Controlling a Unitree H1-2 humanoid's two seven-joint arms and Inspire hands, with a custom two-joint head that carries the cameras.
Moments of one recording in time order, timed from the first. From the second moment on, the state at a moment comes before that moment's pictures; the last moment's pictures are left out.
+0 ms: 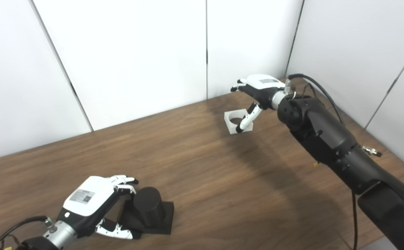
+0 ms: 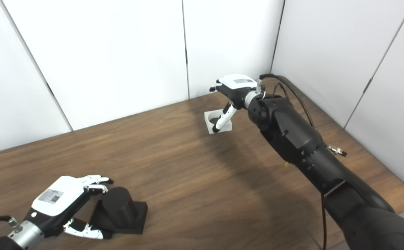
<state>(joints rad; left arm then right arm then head) -0.39 0.48 -0.56 0.09 0.78 -0.28 -0.19 -0.53 -0.66 0.22 0.05 -0.82 0.42 0.55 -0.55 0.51</state>
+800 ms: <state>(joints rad) -0.38 0.48 -0.54 0.07 0.78 -0.28 -0.20 -0.60 -0.64 0.34 0.29 -0.81 0.42 0.56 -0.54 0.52</state>
